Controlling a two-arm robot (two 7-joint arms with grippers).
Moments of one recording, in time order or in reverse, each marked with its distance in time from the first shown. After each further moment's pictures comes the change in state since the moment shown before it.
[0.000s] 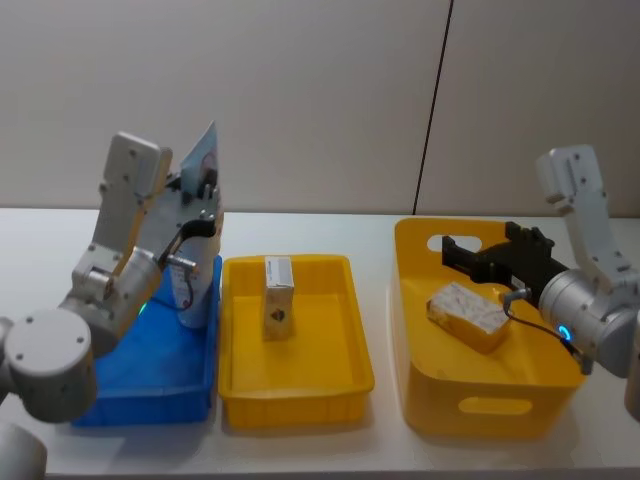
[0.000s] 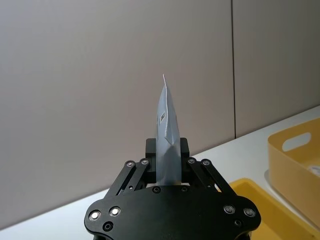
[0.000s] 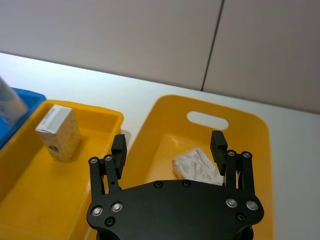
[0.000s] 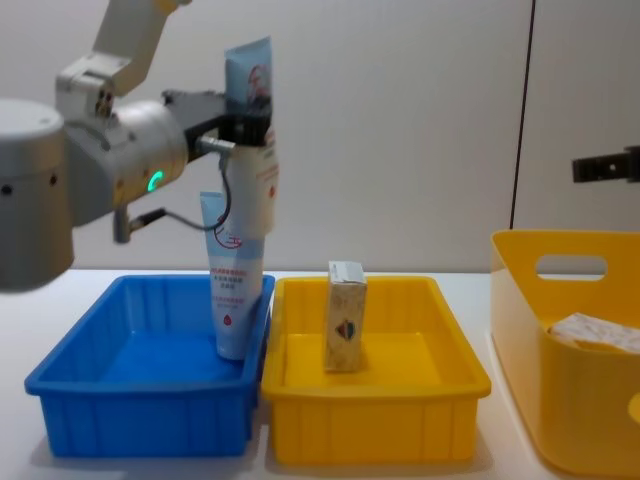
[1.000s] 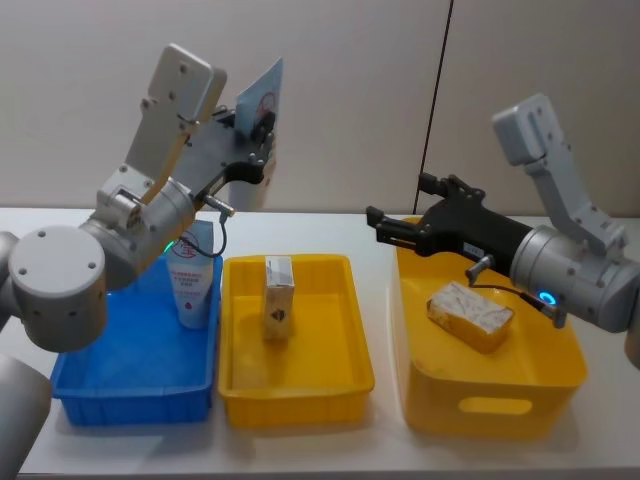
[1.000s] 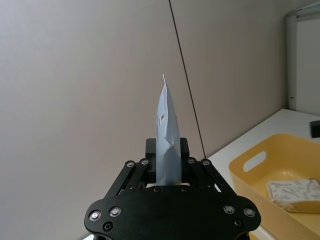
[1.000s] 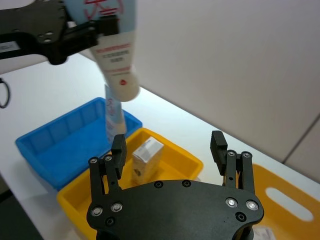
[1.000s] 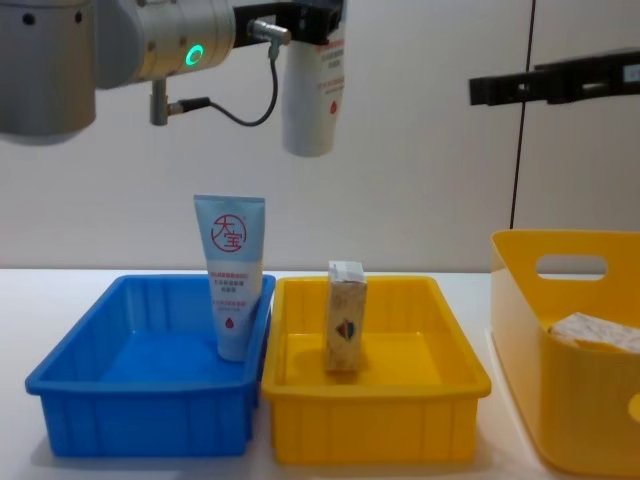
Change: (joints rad) left arm -0.100 0.006 0.040 -0.129 0.021 0.152 -0.143; right arm 0.121 0.103 -0.104 0.038 0.095 -0.155 0.350
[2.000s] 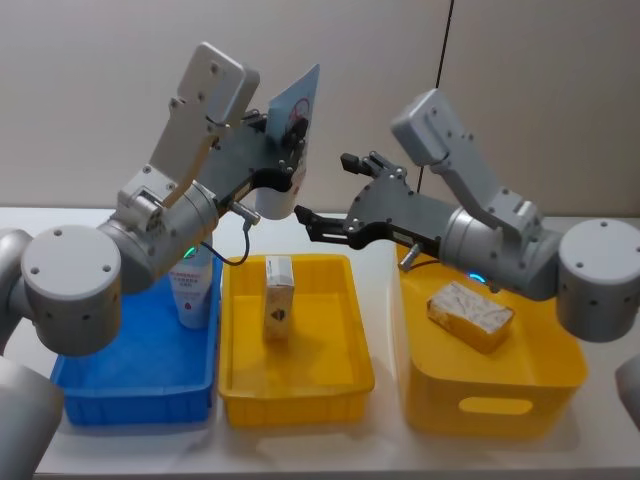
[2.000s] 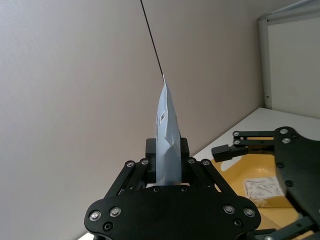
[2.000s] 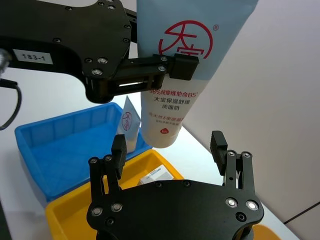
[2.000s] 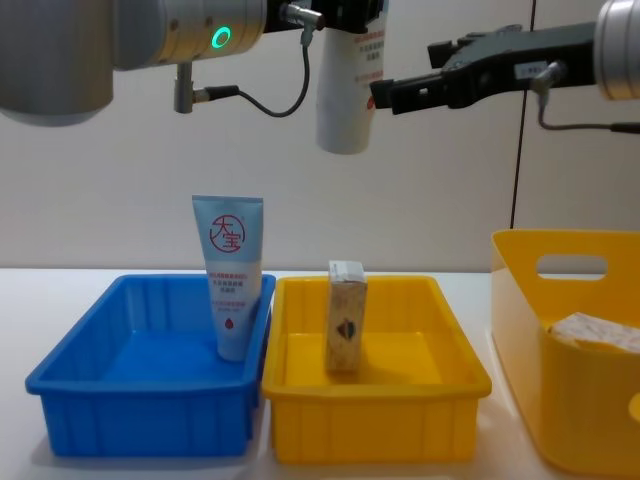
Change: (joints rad) left arm 0.022 -0.013 0.012 -0.073 0.017 0.053 -0.048; right arm 0.164 -0.020 -0.191 0.152 -0.122 -0.190 0.052
